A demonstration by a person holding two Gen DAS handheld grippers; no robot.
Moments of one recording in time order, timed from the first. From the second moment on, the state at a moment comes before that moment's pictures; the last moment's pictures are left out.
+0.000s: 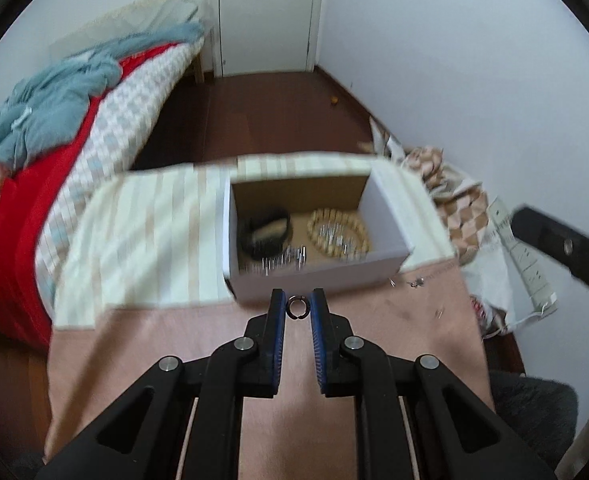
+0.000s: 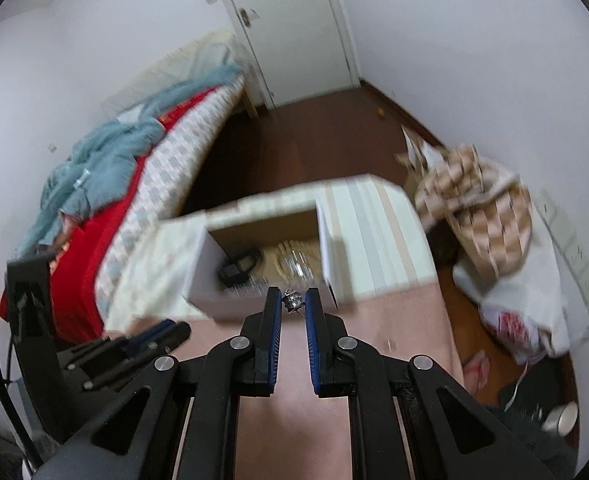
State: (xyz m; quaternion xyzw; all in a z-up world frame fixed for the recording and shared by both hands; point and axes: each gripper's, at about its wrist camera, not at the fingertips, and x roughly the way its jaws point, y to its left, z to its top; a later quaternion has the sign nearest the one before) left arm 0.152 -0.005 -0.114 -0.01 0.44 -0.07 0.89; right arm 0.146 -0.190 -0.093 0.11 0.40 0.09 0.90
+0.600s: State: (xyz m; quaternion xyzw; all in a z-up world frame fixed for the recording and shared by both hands) left arm 0.239 0.035 -0.110 -0.06 0.48 -0.08 0.87; right arm 0.284 -0.162 -0.071 0.06 0.43 0.13 0.89
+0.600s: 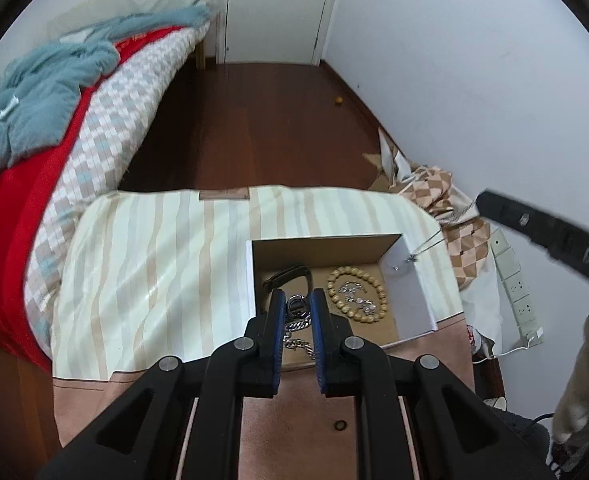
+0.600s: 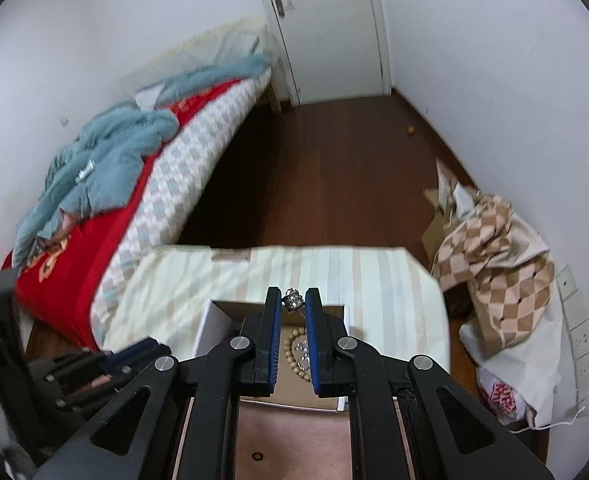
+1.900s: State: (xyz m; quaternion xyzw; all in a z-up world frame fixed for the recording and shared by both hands) left arm 0.254 0.052 -0.144 0.01 0.51 0.05 0.86; right arm 0.290 -0.153 -0.171 -0.01 0.55 0.06 0.83
